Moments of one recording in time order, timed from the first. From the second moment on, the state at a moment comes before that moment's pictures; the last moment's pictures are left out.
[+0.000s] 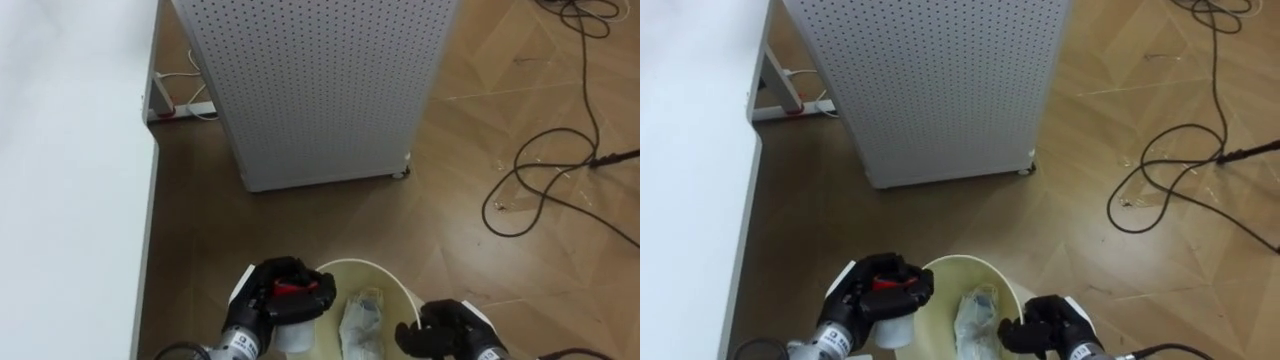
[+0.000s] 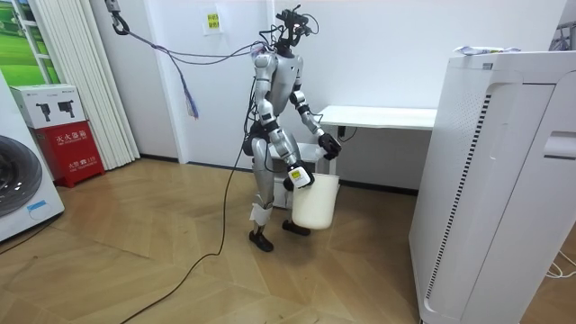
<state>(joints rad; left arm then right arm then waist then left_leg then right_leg) -0.27 0.17 -0.44 0.75 -0.50 -0.25 -0.01 -0.35 -0.30 0.37 1.05 0.36 -0.11 0.10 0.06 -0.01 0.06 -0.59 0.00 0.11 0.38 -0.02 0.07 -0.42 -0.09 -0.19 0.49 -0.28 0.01</state>
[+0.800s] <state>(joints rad) -0.27 0.10 -0.50 0.74 -0.58 -0.27 -0.14 -0.35 -0.26 0.41 1.06 0.37 -0.11 0.15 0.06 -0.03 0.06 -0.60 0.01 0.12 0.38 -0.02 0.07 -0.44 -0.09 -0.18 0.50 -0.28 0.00</state>
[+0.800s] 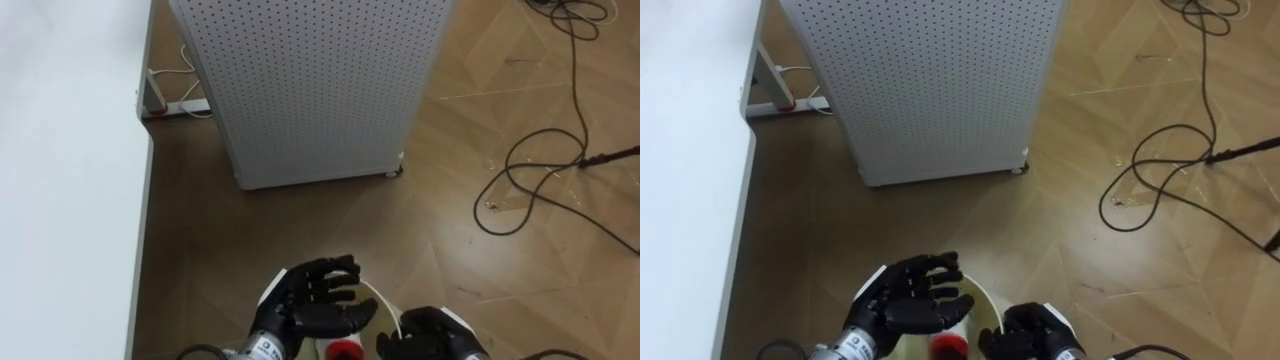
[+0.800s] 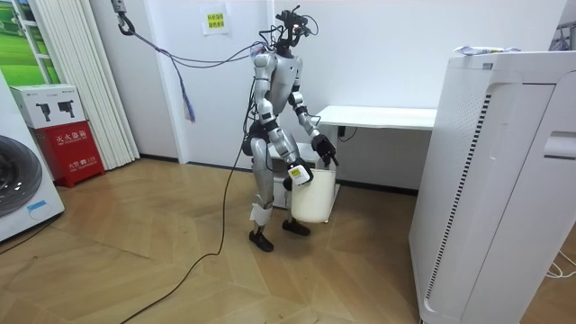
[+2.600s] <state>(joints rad) 0.04 0.24 -0.23 0.15 -0.10 -0.31 0.02 0.07 -0.33 0.25 0.68 0.22 -0.15 0.19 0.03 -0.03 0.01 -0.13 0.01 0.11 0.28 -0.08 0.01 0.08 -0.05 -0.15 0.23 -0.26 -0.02</state>
